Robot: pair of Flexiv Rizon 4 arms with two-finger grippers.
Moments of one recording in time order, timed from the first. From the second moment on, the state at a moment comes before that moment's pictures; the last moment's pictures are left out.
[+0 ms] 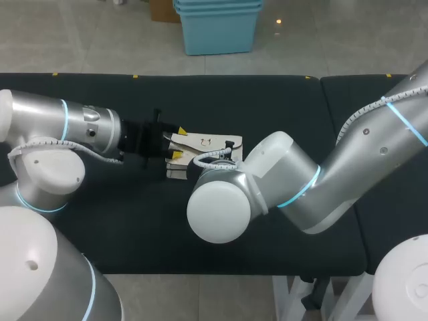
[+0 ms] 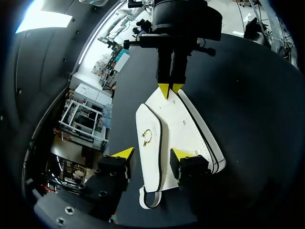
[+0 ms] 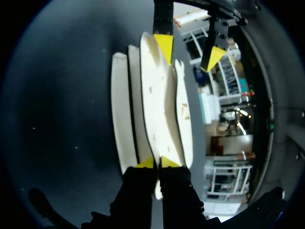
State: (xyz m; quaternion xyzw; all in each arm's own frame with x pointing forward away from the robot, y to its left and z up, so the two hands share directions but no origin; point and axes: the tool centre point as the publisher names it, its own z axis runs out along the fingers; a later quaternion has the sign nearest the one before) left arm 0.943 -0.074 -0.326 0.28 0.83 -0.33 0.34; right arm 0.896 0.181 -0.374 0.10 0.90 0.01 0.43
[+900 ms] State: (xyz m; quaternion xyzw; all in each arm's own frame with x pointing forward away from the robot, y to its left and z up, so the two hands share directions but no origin) left arm 0.923 -0.037 -0.298 0.24 0.86 -0.37 0.27; right arm 0.901 0.175 -0.325 0.15 0.91 0.06 0.37
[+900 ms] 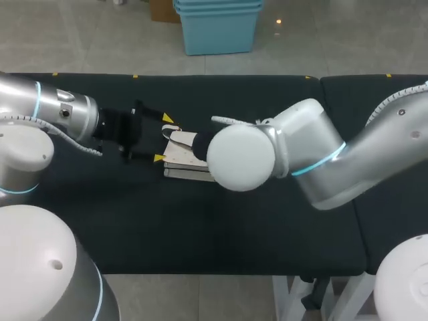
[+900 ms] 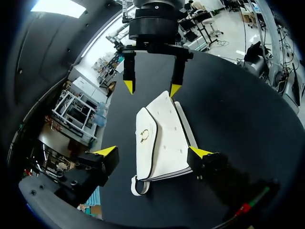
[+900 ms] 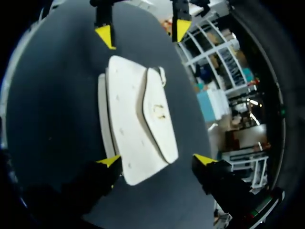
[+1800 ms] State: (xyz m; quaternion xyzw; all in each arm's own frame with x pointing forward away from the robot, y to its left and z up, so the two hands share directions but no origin) left arm 0.925 -0.025 -0.299 0.13 0.93 -0.33 -0.01; right arm 0.906 0.145 -0.248 0.32 0.94 0.07 0.10
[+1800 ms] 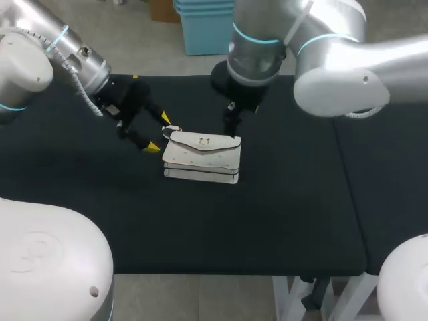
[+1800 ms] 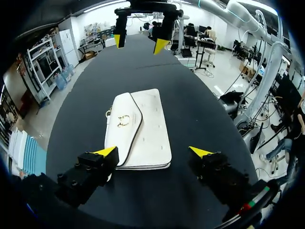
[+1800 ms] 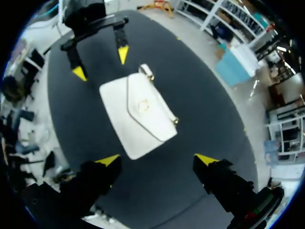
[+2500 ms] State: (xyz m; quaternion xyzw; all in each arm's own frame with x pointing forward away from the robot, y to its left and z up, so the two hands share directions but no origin) left arm 0.936 -0.039 -0.281 0.03 0.94 -0.33 -0.04; right arm 0.917 0.138 -0.241 0.44 0.90 0.08 0.02
